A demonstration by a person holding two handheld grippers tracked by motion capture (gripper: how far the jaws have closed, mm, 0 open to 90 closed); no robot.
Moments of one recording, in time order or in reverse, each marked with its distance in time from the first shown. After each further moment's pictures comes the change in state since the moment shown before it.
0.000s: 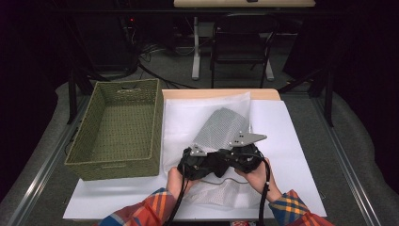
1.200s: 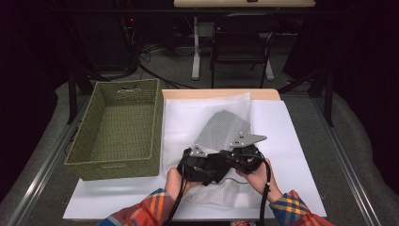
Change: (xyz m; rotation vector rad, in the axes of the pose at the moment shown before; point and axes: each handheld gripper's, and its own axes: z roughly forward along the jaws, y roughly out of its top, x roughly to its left) left arm -0.007 -0.001 -0.008 0.026 -0.036 0.023; right arm -0.002 -0.004 0.001 0.019 -0.005 -0.005
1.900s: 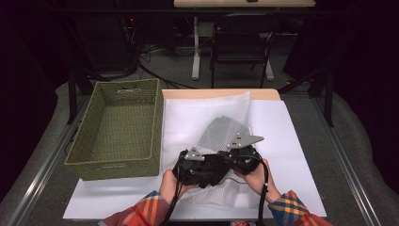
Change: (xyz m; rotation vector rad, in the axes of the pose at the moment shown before) left arm -0.013 0.000 -0.023 -0.020 -0.049 0.043; right arm 0.005 0.002 0.003 0.002 0.004 -0.011
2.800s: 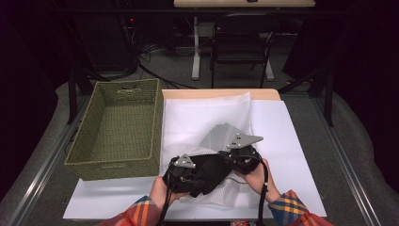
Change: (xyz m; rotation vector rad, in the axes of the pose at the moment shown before) left arm -0.001 -0.021 -0.023 0.035 -0.048 -0.015; right arm -0.001 -0.002 0.003 0.013 -0.005 -0.008
